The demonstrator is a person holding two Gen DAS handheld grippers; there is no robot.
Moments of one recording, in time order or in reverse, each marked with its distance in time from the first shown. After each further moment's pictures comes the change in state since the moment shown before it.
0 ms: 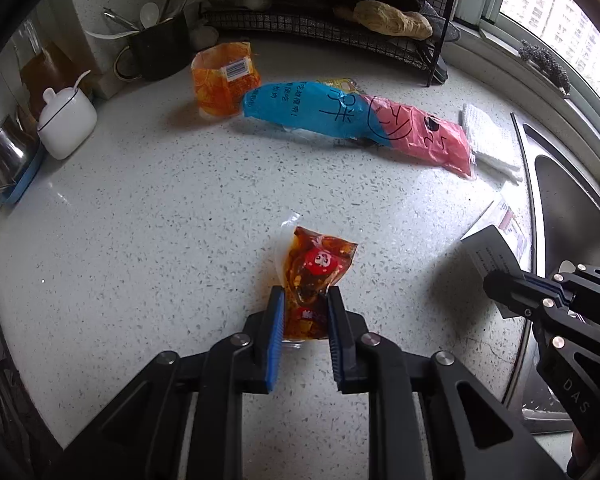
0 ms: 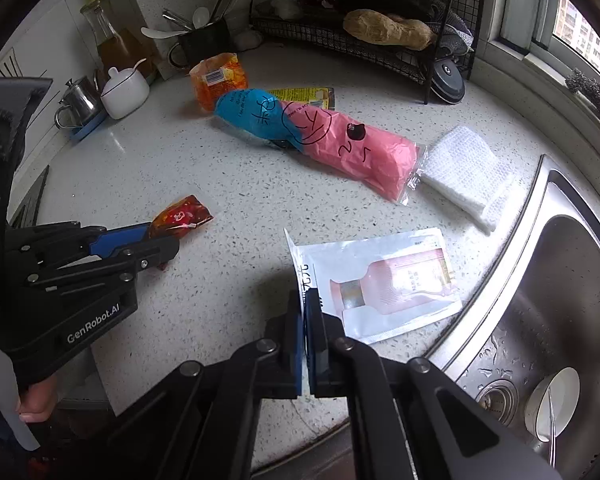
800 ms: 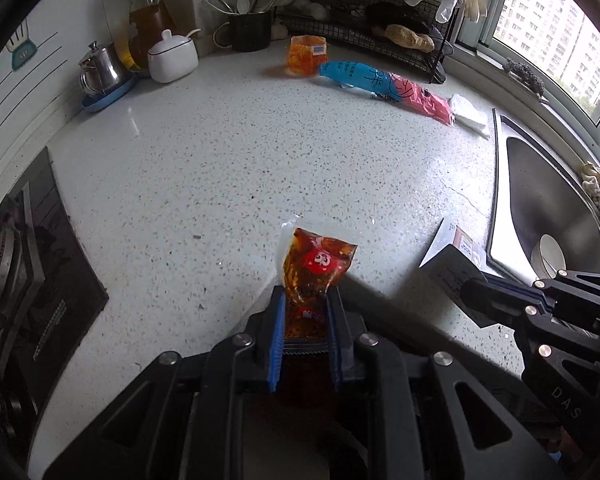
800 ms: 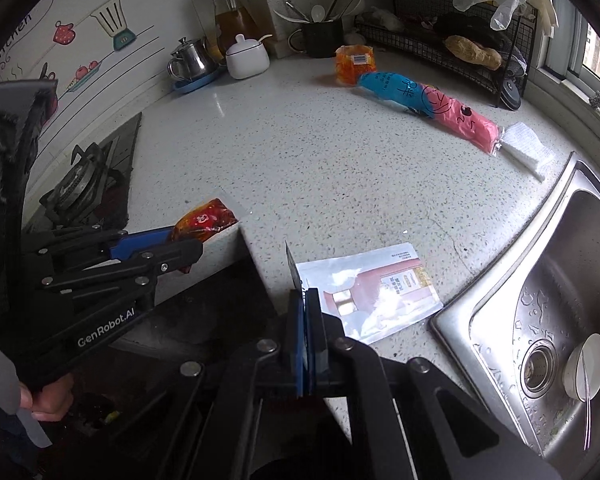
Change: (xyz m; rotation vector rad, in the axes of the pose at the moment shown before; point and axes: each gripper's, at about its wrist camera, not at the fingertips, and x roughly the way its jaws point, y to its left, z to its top) left arm -0.106 0.036 -0.154 -0.117 -0.064 0.023; right arm -0.060 0.101 -0.096 -0.127 -0.039 0.140
